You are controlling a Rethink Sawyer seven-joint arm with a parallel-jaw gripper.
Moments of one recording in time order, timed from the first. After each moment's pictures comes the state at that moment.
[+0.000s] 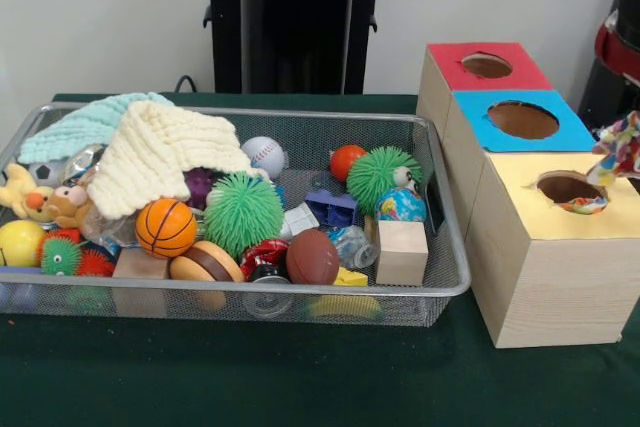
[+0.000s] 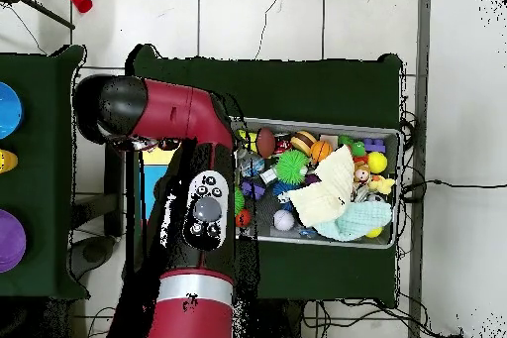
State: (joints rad) arm 0.17 -0.42 -0.17 1.14 0.39 1.03 2.81
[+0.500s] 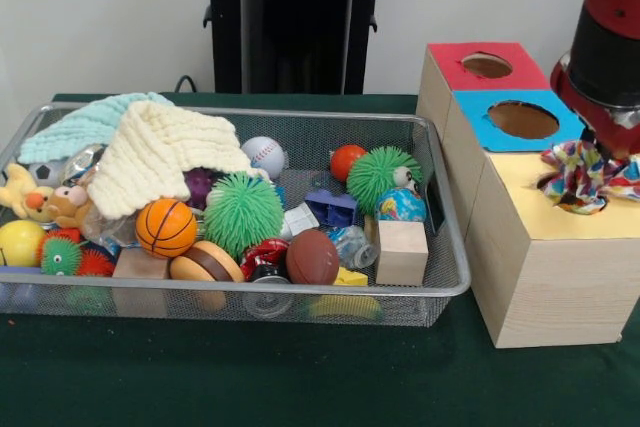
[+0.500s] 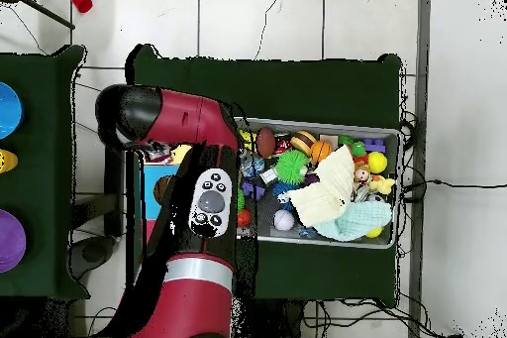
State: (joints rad) arm 0.17 -0.34 -0.21 1.14 0.39 1.05 2.81
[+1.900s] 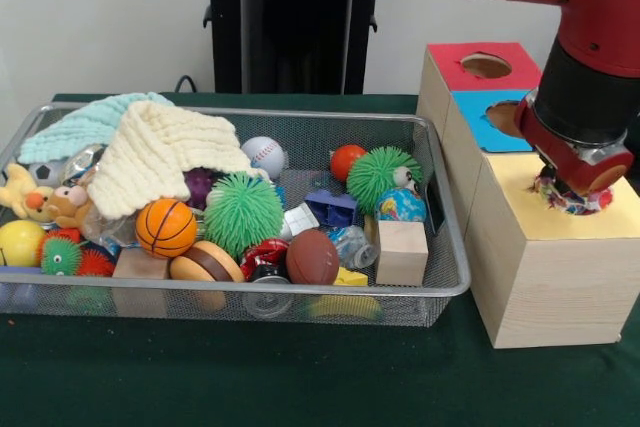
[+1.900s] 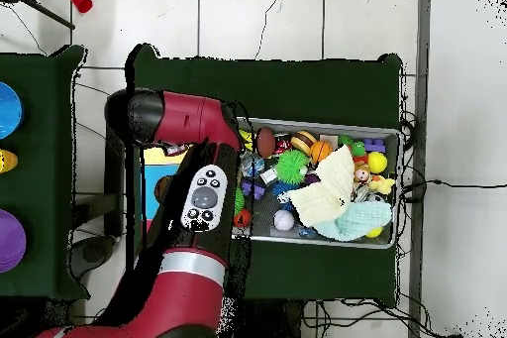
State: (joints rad) arm 0.20 -0.27 -0.30 1.09 0.34 0.95 2.81
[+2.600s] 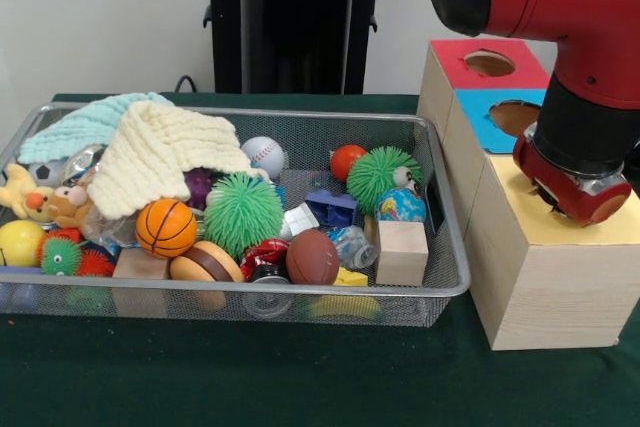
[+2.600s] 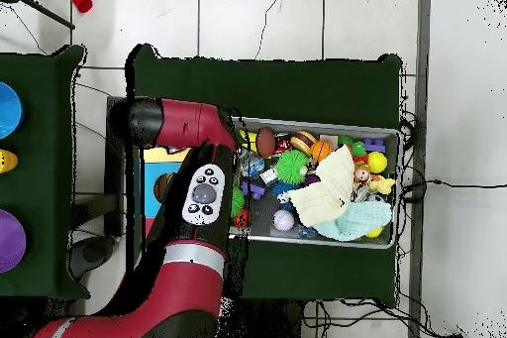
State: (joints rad) arm 0.19 -0.23 -0.27 1.09 0.32 0.83 2.81
